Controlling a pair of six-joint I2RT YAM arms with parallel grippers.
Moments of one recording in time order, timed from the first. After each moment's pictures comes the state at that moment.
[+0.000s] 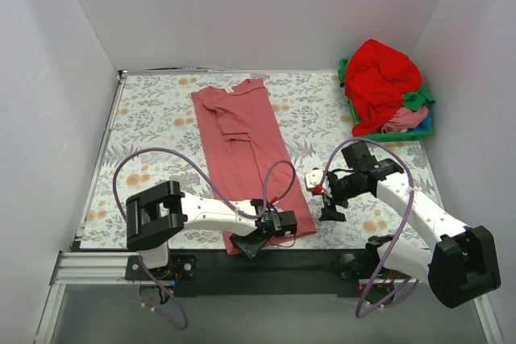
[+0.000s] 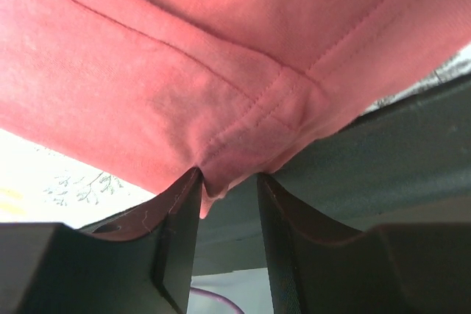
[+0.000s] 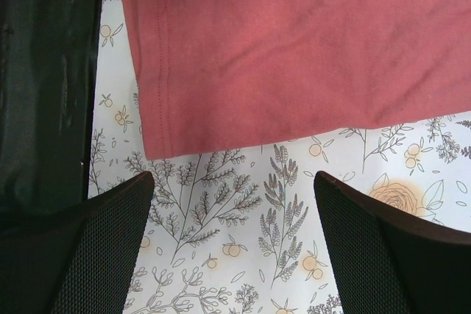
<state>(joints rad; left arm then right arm) -1.37 1.73 1.02 -0.92 -0.15 -0.61 0.40 1.10 0.69 -0.85 -0.78 -1.21</state>
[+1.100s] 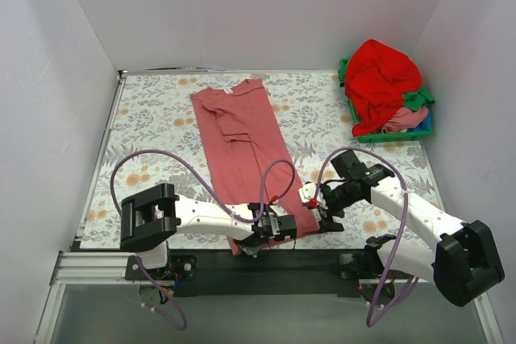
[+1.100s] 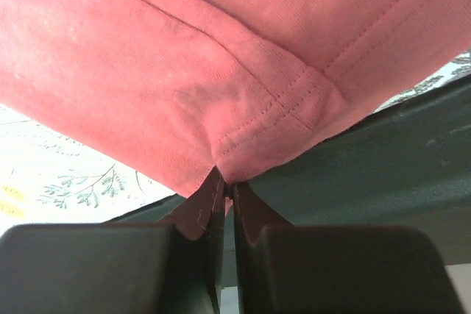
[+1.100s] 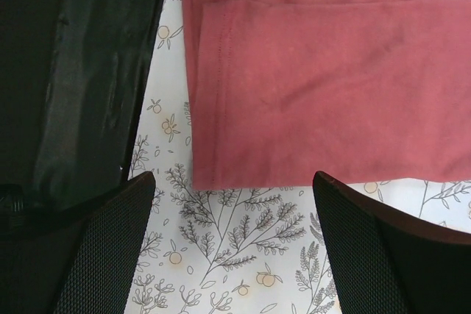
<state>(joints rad) -1.42 1.71 1.02 -0.92 -0.26 -0.69 0.51 1.10 0.64 -0.86 -0.78 -1.21</state>
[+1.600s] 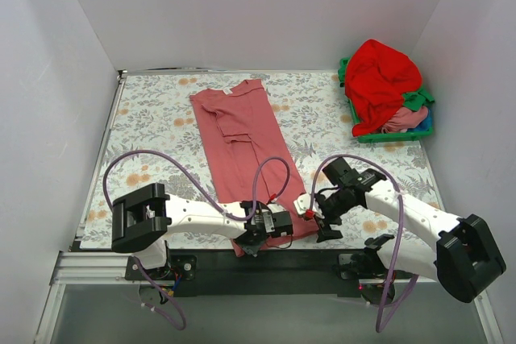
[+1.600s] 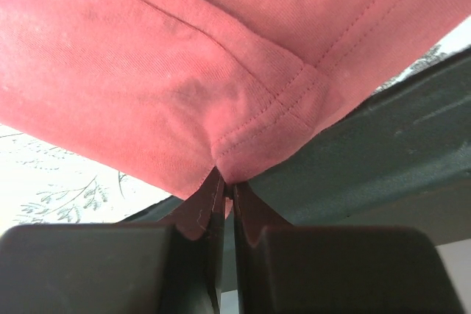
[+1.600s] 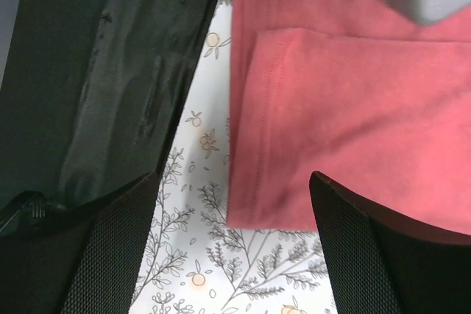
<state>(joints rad) -1.39 1.65 0.98 -0.84 -0.20 -0.67 0.61 1.12 0.61 -0.85 -0.77 -1.21</state>
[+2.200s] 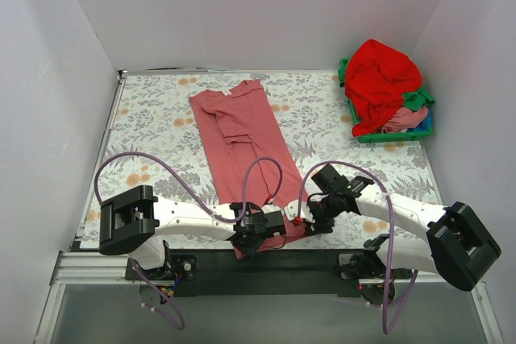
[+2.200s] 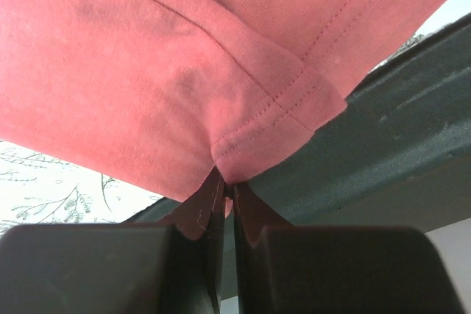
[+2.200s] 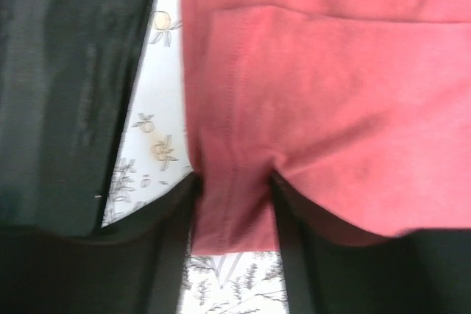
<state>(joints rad) -1.39 1.57 0.89 -0.74 -0.15 -0.67 0.74 1.20 0.53 -0.62 -0.61 -1.09</state>
